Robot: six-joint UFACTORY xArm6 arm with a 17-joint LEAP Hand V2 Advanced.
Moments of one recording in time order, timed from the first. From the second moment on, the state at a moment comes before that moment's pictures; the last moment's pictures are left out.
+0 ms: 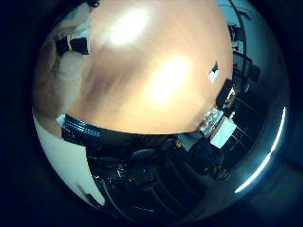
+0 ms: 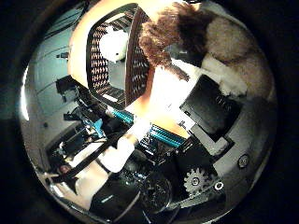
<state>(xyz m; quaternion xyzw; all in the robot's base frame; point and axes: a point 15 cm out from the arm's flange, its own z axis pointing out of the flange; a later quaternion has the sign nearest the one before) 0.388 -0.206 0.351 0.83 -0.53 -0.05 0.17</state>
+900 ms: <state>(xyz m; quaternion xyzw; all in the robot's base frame) 0.368 -0.097 0.529 0.86 -0.48 0.10 0.11</state>
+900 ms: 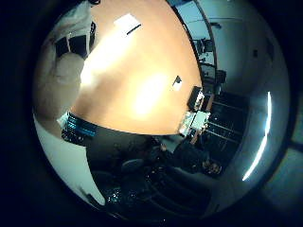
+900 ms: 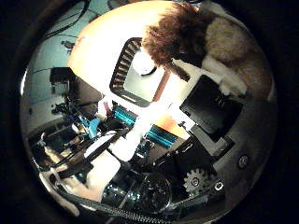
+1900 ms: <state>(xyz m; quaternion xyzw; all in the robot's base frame) 0.410 0.088 0.515 0.89 -0.44 0.10 -0.08</state>
